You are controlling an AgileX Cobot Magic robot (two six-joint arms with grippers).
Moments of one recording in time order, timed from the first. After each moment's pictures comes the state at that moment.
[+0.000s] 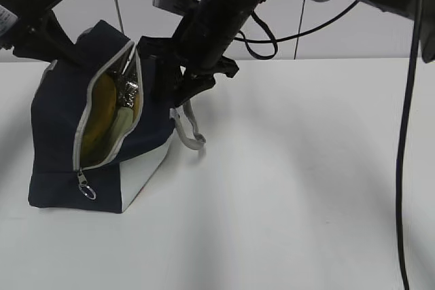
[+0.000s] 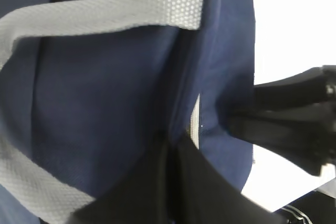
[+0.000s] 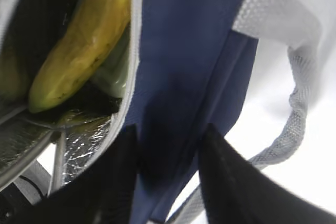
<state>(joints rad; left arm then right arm) -0.03 1.72 -1.48 -0.59 1.13 0.11 0.47 2.28 -2.16 0.49 1.24 -0.09</state>
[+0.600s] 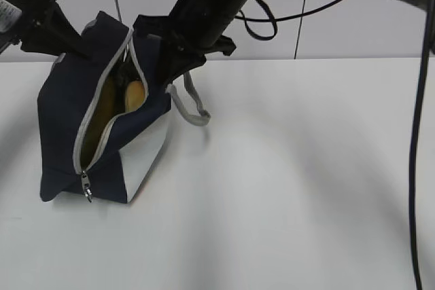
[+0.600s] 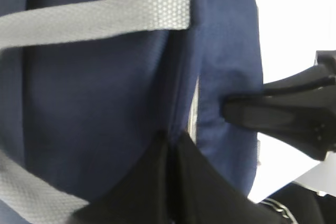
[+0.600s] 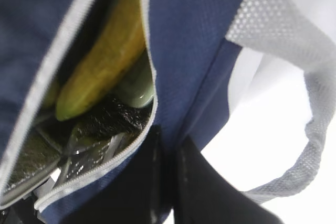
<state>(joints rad) -0.03 1.72 -1.48 -0.67 1.13 0.17 0.46 2.27 -2.23 0.50 1.25 -0.16</state>
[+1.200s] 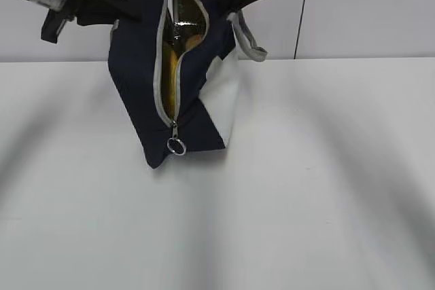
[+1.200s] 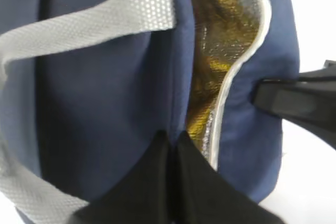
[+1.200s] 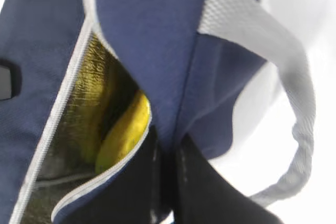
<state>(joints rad) -0.13 1.74 -1.48 -0.97 0.95 0.26 0.32 2.10 -2.23 0.39 1.27 -0.14</state>
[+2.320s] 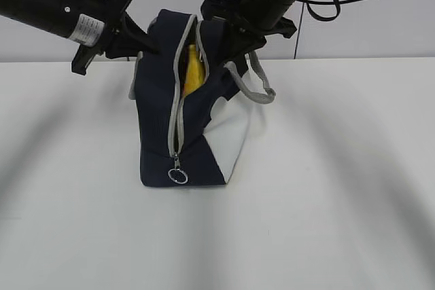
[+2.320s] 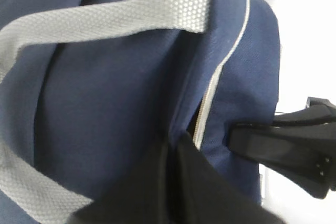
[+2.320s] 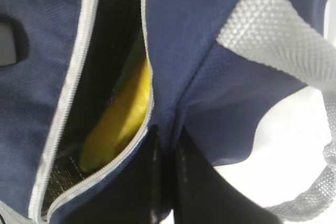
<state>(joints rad) -0.15 1.90 -1.48 -1.03 0.87 0.29 0.32 2.19 -2.14 0.41 1.25 -0.15</state>
